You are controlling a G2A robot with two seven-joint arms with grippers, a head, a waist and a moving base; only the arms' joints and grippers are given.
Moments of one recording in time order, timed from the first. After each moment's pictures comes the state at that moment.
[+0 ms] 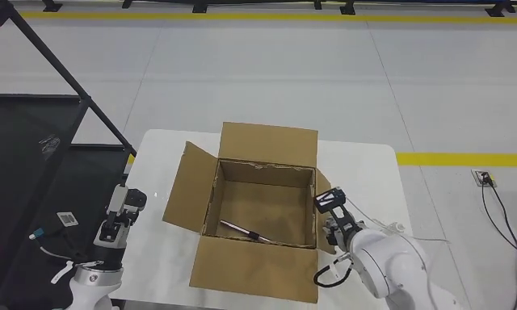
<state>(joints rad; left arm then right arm) 1.61 -1.28 -1.76 -2.06 -0.03 -0.28 -0.14 -1.04 -1.09 1.09 -2.01 -1.31 0.21 1.36</state>
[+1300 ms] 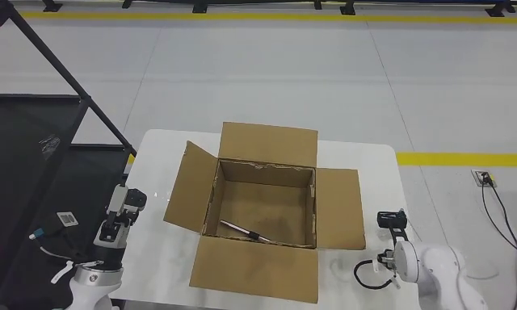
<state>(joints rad) 1.61 -1.28 -1.76 -2.06 -0.03 -0.28 -0.14 -1.20 -1.10 1.40 -1.78 -1.34 0.32 1.50</state>
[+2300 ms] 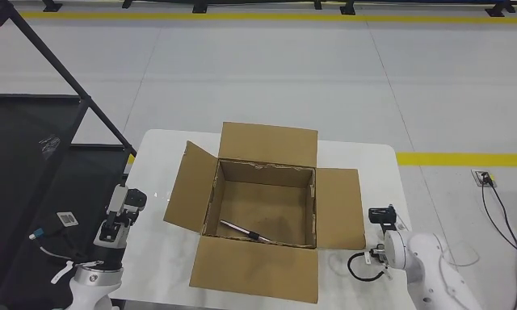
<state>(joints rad) 1.61 -1.28 -1.76 -2.06 -0.03 -0.28 -0.14 -1.11 -1.13 1.34 -1.64 -1.33 0.30 1.47</state>
